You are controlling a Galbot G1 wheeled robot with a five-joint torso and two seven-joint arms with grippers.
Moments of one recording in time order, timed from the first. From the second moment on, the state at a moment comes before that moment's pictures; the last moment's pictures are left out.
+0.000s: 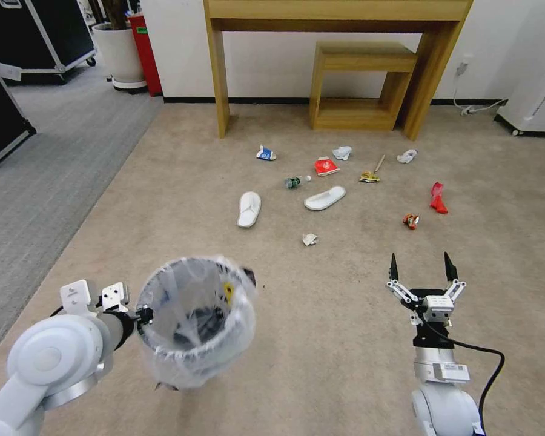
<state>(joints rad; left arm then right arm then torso) 1.34 -0.80 -0.58 -2.29 -1.76 0.66 -1.16 -1.47 1.43 0.66 1.85 -0.03 0.59 0.05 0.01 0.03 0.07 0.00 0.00</state>
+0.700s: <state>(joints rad) 1.33 -0.80 -0.59 -2.26 -1.78 0.64 -1.18 -1.44 1.41 0.66 1.83 0.00 0.61 0.04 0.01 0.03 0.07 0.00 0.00</state>
